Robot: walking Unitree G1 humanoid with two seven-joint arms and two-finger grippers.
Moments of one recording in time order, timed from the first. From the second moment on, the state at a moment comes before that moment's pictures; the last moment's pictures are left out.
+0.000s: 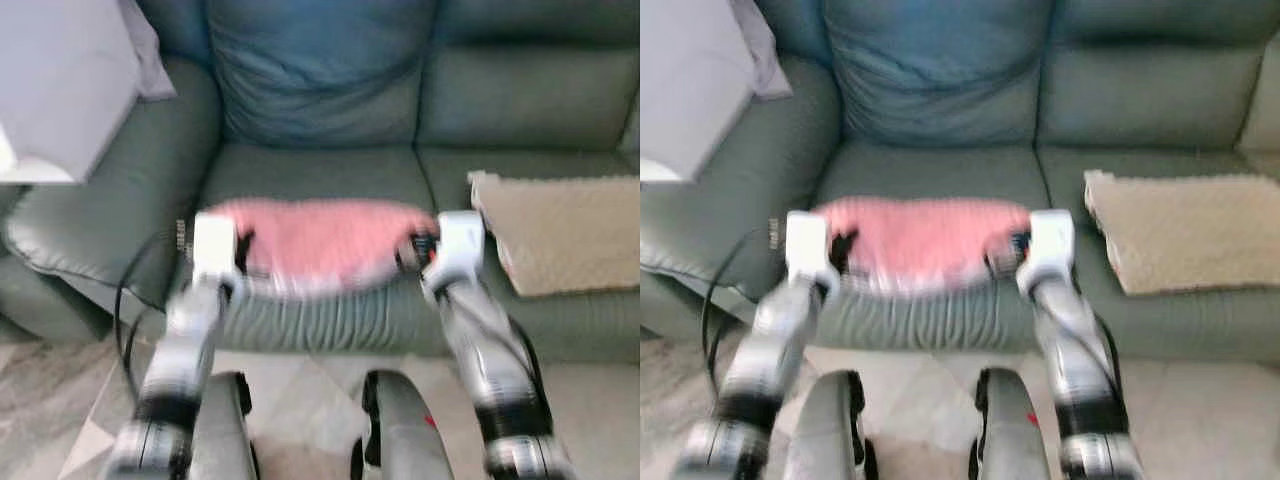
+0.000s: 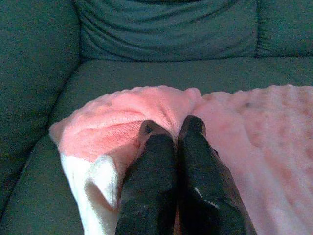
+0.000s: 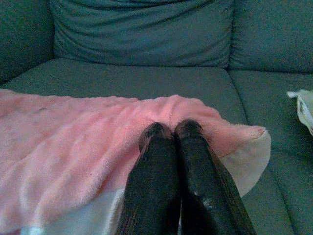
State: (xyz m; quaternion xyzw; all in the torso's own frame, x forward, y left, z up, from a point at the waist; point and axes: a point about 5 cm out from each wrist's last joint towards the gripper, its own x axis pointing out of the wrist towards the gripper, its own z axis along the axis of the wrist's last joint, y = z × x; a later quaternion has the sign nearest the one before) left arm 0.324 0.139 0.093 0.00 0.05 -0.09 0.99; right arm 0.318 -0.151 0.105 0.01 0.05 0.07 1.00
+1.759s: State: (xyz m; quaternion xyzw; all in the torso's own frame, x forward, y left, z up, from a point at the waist) left arm 0.349 0.107 0.064 -0.01 0.13 -0.08 0.99; right arm 0.331 -0.159 0.064 -0.11 0.12 0.00 0.99
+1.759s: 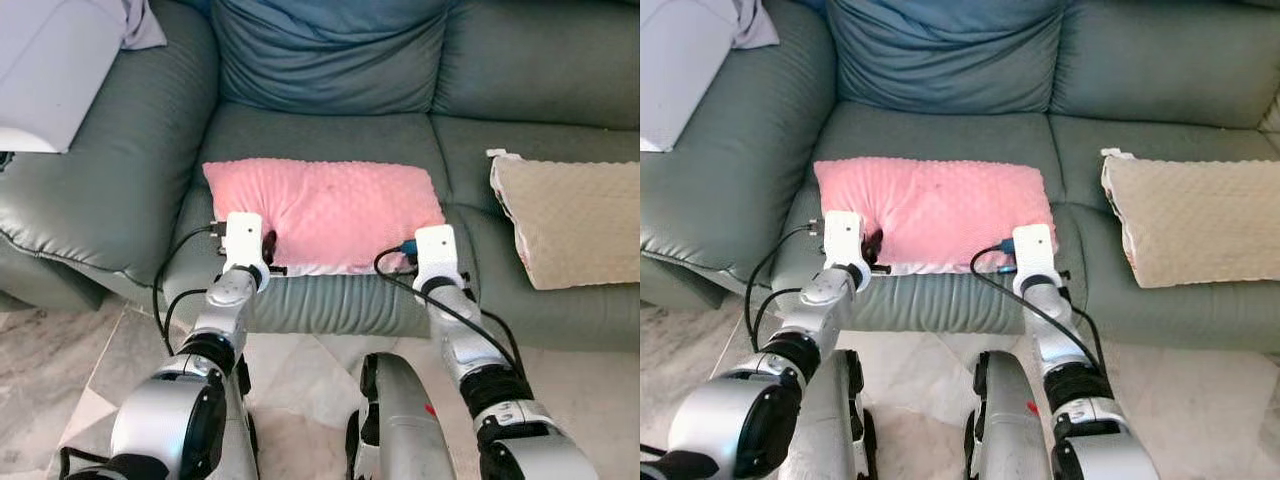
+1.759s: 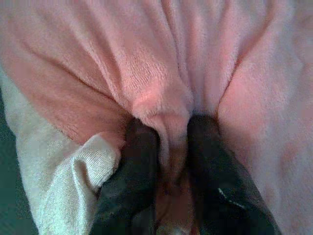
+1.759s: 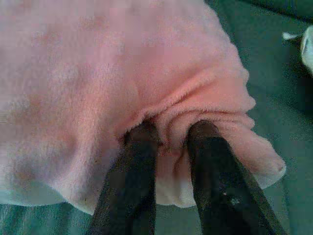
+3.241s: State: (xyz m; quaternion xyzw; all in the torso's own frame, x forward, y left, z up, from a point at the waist) left arm 0.350 0.168 0.075 0.13 0.10 -0.03 0.99; right arm 0.286 -0.140 0.078 -0.07 0.06 0.05 1.00
